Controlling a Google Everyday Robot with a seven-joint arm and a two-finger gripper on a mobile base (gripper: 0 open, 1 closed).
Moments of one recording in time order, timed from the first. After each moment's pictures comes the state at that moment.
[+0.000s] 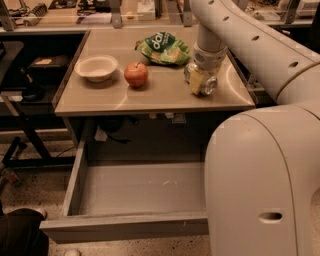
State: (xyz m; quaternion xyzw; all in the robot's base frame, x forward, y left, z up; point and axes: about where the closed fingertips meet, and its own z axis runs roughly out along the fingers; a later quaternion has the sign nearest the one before) arm 0.731 -0.163 0.818 -0.35 0.93 -0.06 0.09
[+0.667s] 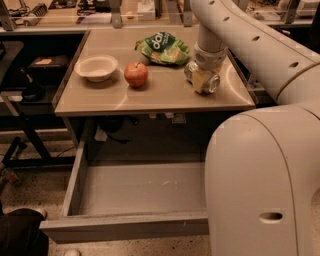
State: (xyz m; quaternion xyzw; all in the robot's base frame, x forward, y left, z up) arm 0.731 -0.163 0.818 -0.35 0.93 -0.06 0.09
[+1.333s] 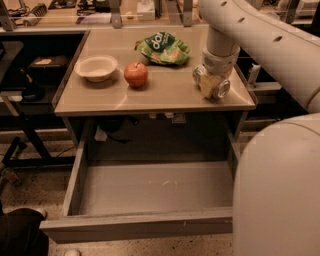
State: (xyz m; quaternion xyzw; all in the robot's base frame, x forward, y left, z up) arm 0.695 -0.182 0.827 -0.32 0.94 -0.07 0.09
